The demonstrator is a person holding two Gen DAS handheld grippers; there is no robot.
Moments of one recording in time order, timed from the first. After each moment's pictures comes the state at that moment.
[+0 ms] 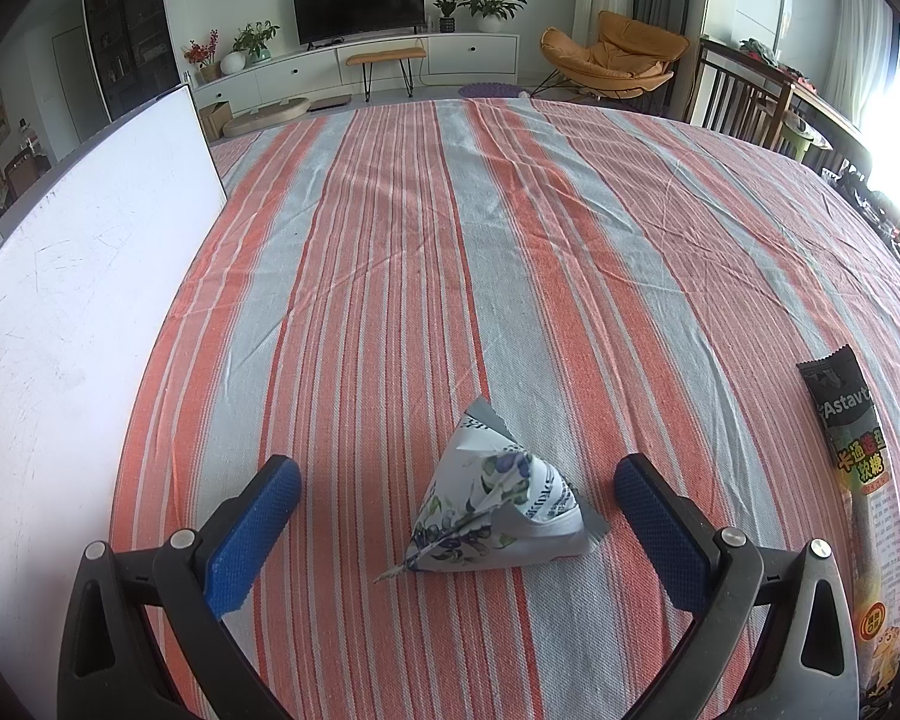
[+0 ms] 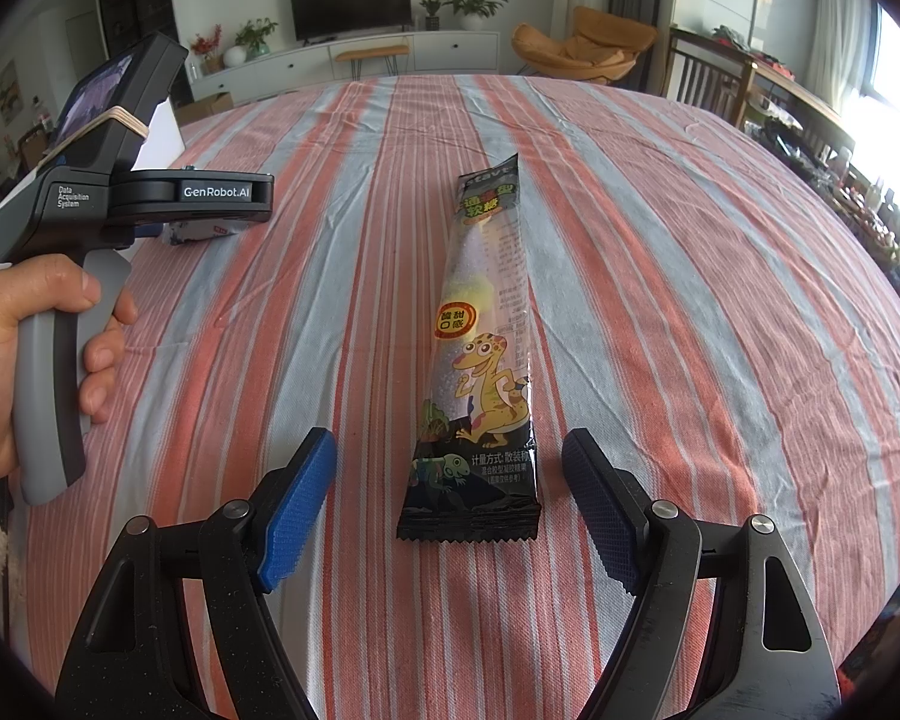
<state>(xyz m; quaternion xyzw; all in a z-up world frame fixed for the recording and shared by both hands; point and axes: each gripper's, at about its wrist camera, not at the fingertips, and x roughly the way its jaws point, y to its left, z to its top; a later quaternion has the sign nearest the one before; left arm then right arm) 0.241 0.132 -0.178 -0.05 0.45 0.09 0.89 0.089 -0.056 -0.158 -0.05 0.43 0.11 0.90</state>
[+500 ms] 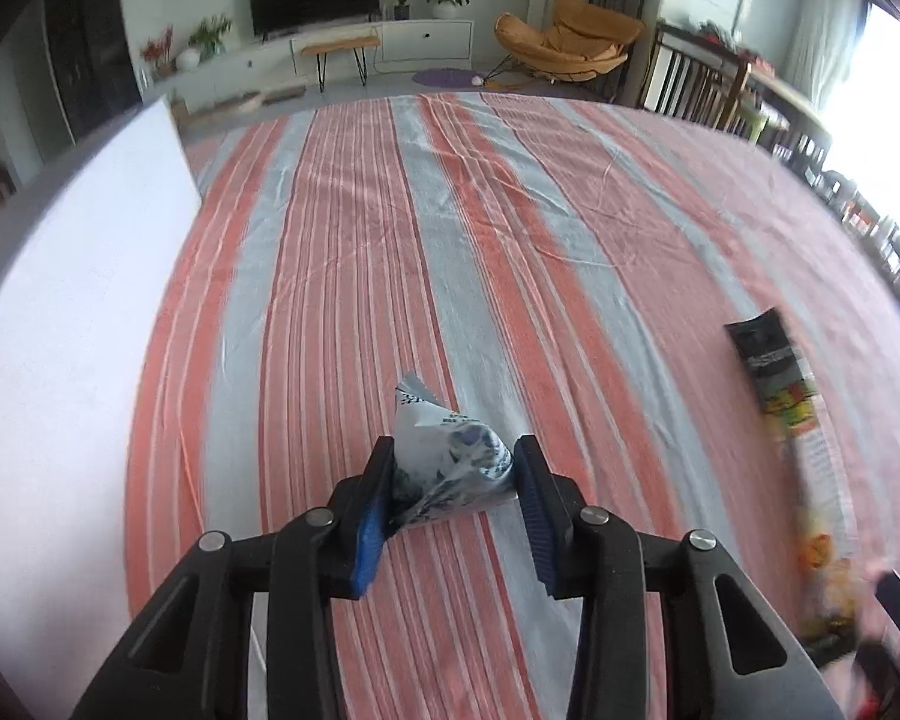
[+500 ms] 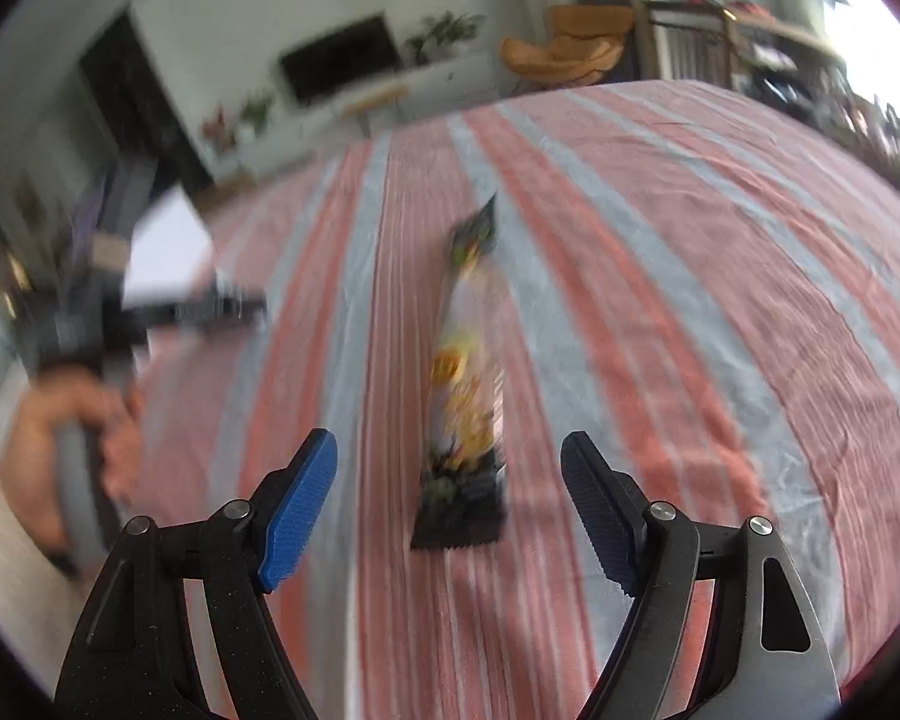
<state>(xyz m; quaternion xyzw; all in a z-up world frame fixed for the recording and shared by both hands) 0.209 0.134 -0.153 -0.08 0.47 0.02 0.88 0.092 -0.124 -0.126 0.13 0.40 0.13 0.90</state>
